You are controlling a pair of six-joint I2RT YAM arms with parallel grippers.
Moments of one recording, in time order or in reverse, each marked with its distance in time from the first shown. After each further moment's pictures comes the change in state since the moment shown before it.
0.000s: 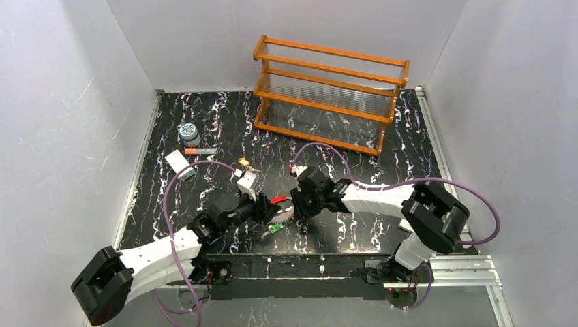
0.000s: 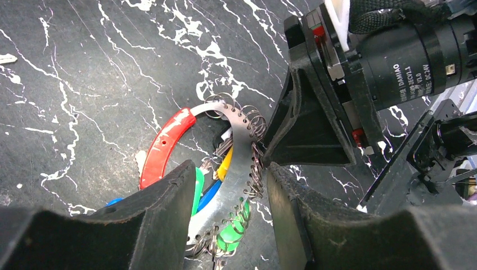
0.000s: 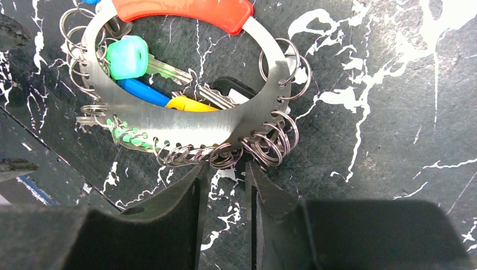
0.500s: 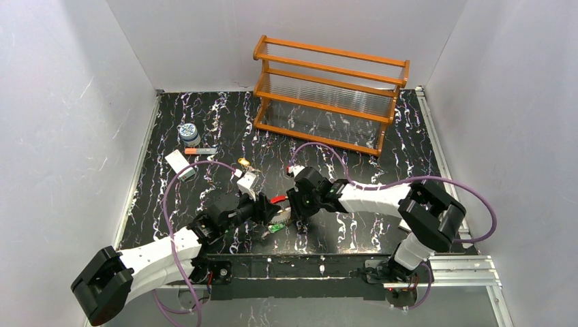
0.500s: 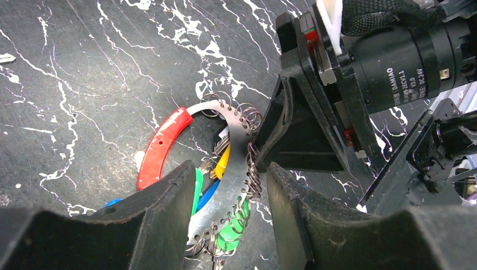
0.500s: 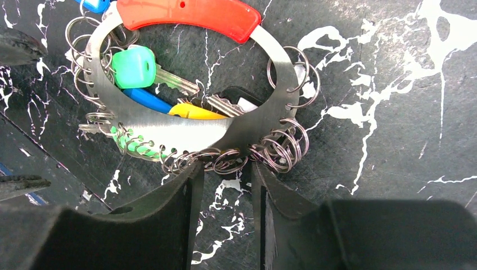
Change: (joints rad) left arm 0.000 0.000 -0.004 0.000 0.003 -0.002; right arm 0.013 0.029 0.021 0.013 0.015 -0.008
